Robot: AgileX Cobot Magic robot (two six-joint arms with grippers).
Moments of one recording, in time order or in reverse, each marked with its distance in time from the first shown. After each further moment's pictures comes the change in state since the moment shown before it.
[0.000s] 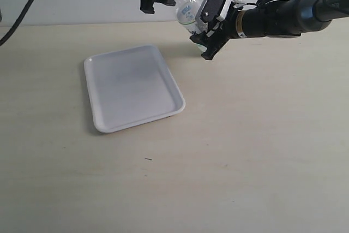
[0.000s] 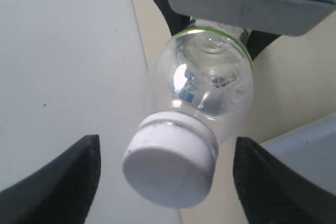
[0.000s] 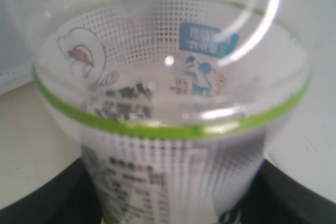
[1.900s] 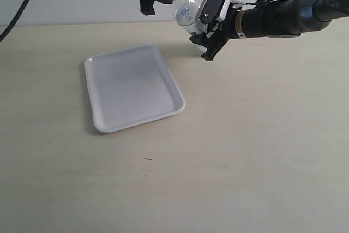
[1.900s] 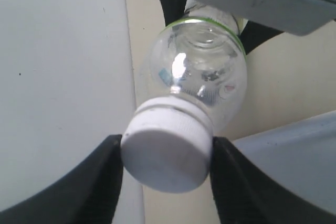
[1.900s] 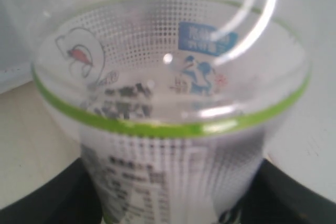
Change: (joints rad) left arm 0.006 -0.003 0.000 0.010 0.052 -0.161; right arm 0.000 0.000 0.000 -0.023 0.005 -0.003
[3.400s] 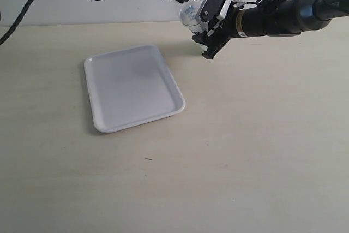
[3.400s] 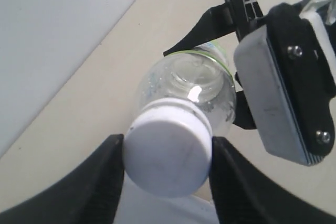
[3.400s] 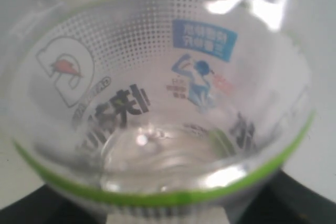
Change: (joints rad) left arm -0.020 -0.003 -0.002 -0.046 0.013 -0.830; right arm 0.000 -0.003 0.000 -0.015 0.045 0.049
